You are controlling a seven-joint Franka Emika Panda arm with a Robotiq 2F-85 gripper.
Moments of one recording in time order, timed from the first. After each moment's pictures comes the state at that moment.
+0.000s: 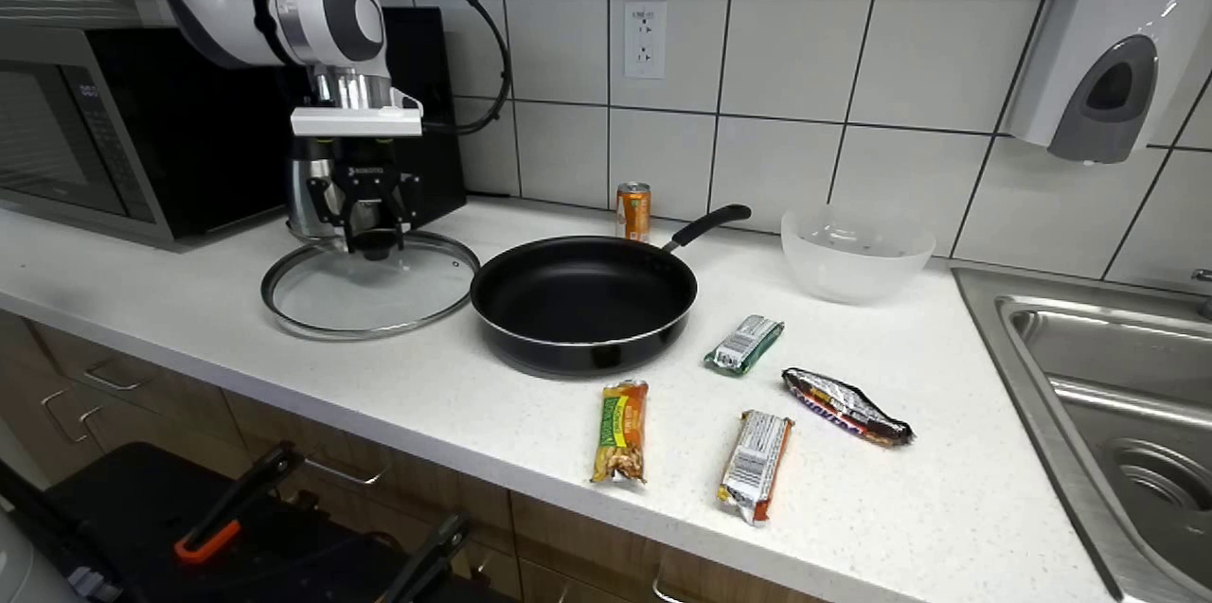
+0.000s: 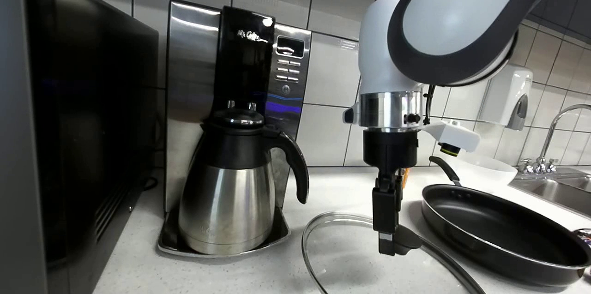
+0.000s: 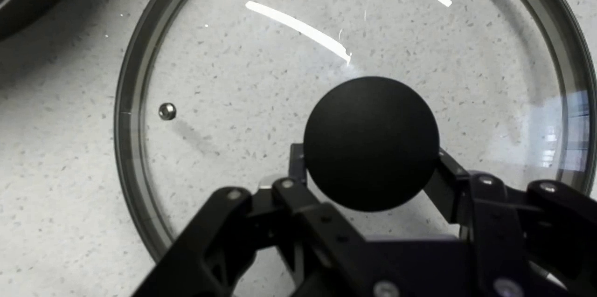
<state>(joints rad) 0.21 0.37 0.18 -2.07 -0.11 2.22 -0.32</state>
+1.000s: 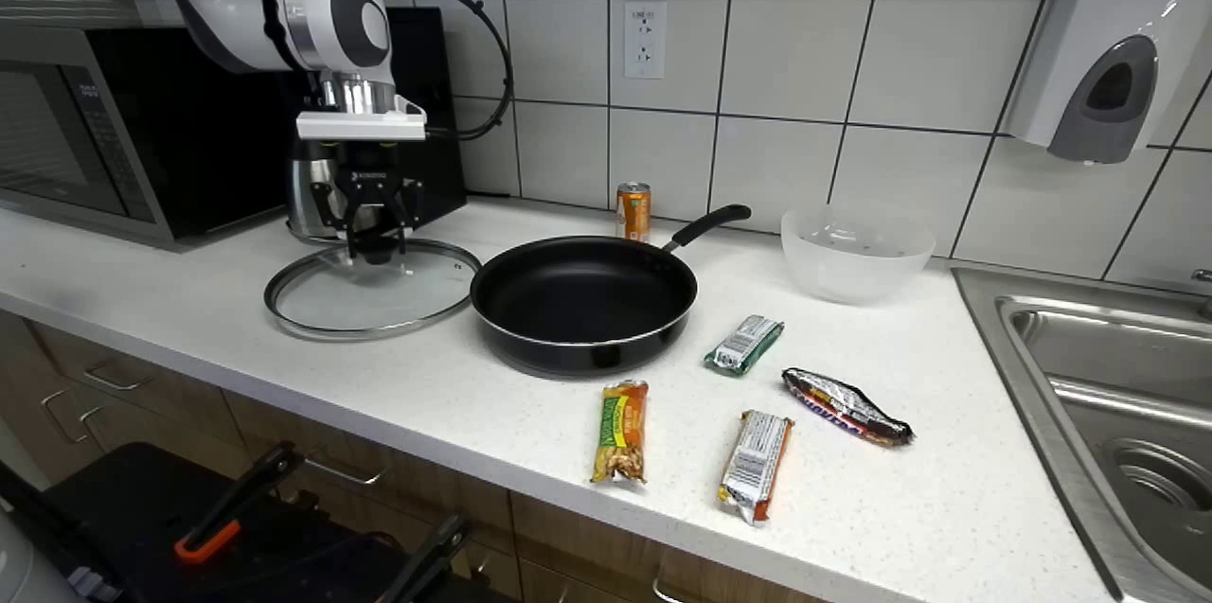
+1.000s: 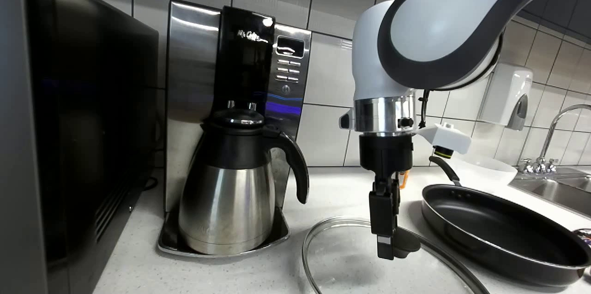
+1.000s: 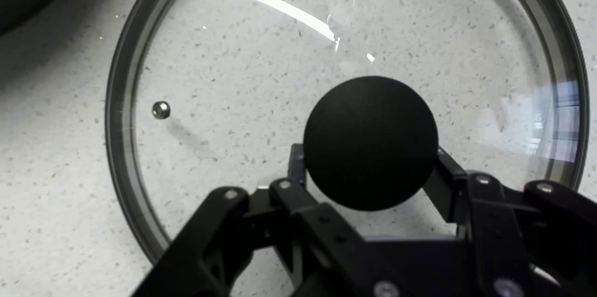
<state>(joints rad) 0.21 0.41 0.18 -2.03 -0.11 2.18 -0.32</state>
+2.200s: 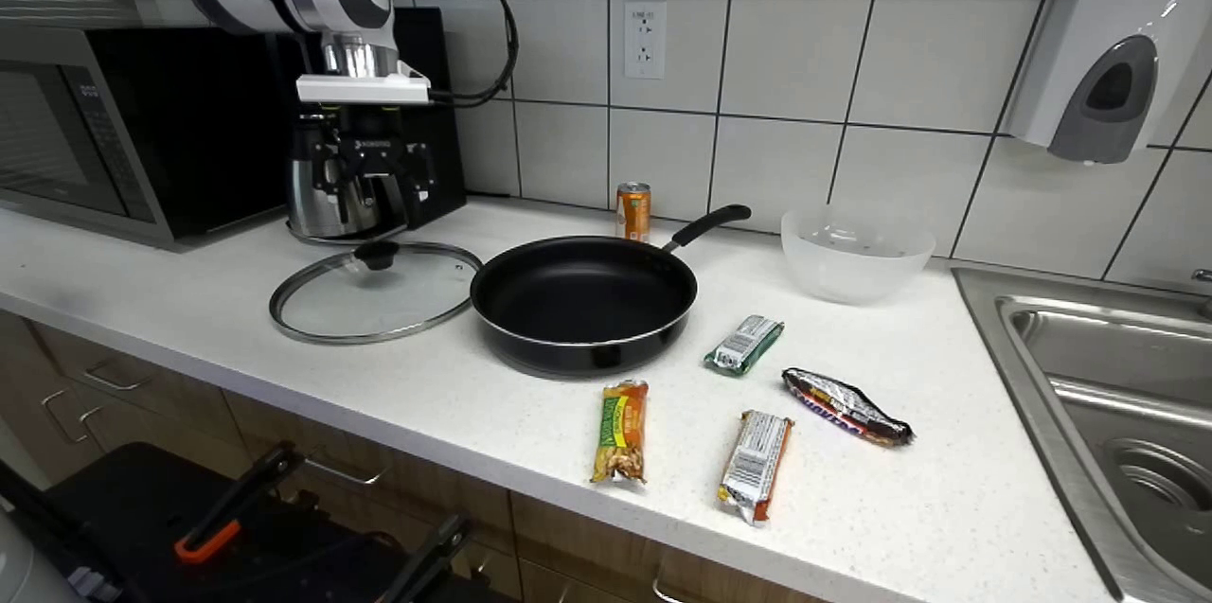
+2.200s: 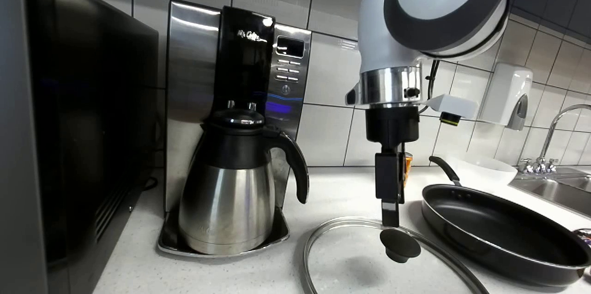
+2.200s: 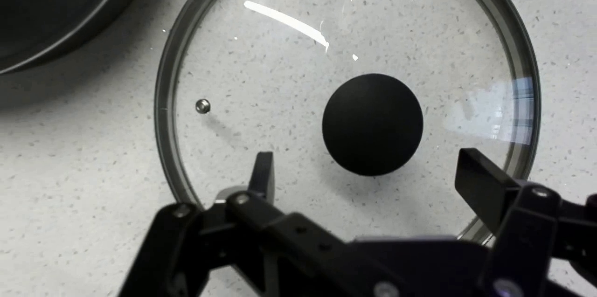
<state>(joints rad) 0.20 0.34 0.18 -2.00 -0.11 2.09 -0.32</state>
